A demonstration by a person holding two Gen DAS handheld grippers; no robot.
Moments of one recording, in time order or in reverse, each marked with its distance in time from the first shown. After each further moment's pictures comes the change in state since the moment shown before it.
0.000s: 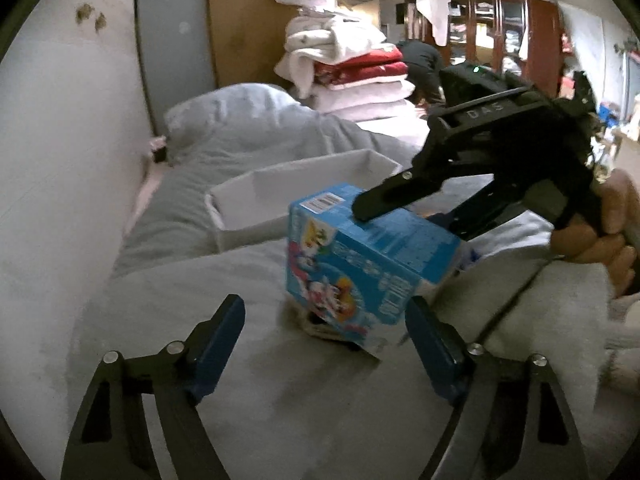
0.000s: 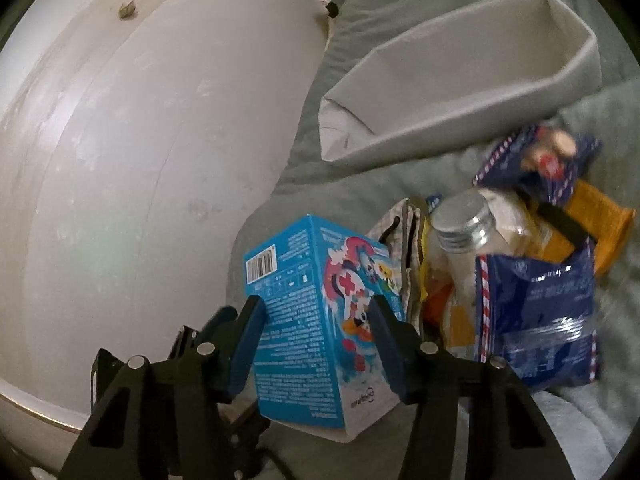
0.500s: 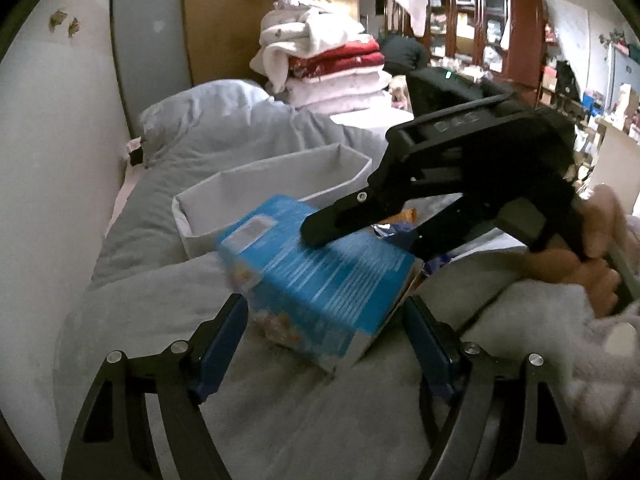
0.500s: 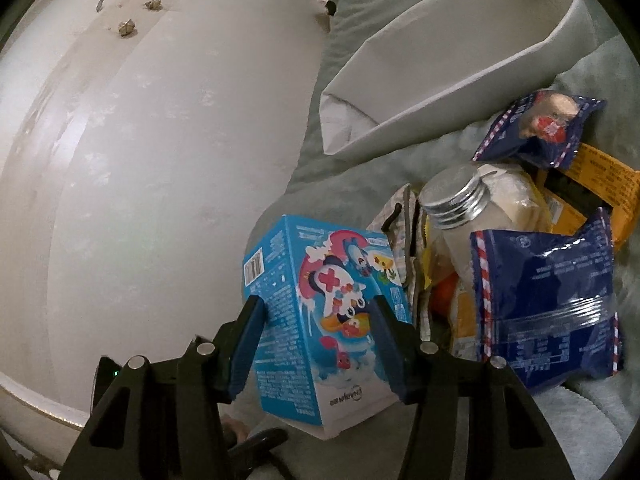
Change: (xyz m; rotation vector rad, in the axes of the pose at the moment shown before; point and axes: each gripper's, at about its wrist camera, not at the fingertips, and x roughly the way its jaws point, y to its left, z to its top) left arm 0.008 -0.032 0.010 0.043 0.033 -0.036; right arm -0.002 -0.013 -0.008 0.031 0.010 0.097
